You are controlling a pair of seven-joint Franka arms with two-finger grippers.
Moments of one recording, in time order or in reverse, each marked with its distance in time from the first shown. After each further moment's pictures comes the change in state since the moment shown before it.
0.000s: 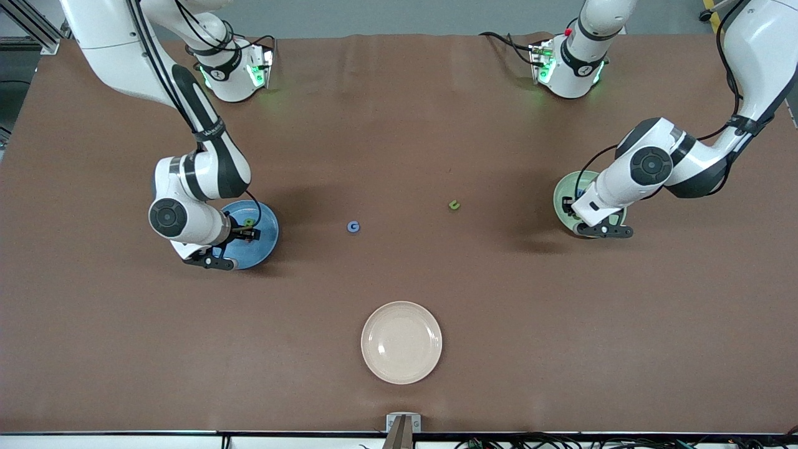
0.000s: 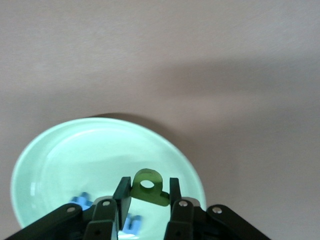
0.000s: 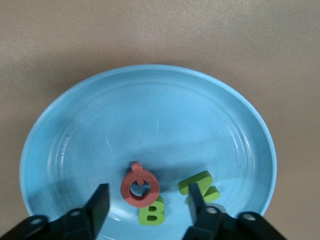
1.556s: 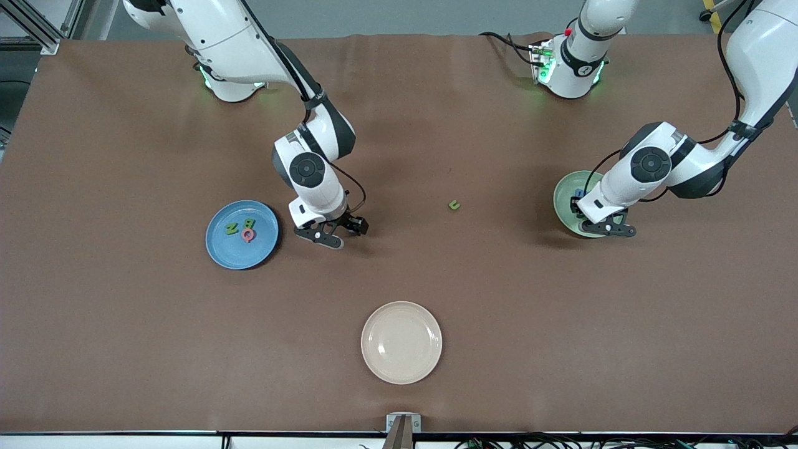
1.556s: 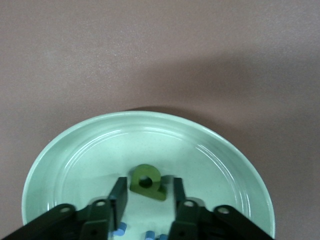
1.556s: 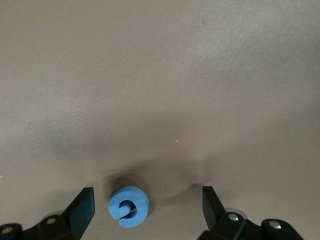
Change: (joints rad) left arm 0.011 0.029 0.090 -0.050 0.155 0.080 0.005; right arm 0.422 0.124 0.031 0.091 0.051 0.300 0.605
